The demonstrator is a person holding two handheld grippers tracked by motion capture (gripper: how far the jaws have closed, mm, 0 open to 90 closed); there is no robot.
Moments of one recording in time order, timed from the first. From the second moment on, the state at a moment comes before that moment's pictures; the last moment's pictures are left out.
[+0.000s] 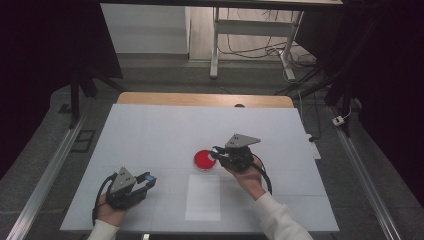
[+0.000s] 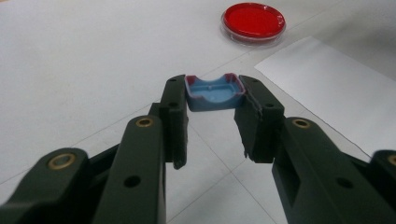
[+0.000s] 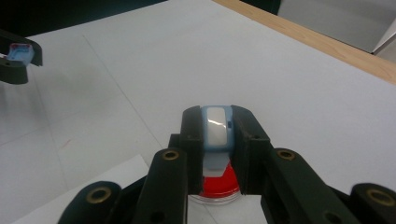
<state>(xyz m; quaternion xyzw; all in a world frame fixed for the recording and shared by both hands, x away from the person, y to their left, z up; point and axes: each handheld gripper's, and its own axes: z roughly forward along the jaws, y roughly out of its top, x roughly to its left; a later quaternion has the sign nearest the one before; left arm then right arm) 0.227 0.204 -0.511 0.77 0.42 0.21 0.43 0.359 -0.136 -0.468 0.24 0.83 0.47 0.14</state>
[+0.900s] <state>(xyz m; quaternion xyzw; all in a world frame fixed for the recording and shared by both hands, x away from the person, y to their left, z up) 0.227 0.205 -0.511 0.77 0.42 0.21 0.43 0.335 -0.142 -0.465 0.23 0.84 0.48 0.14</state>
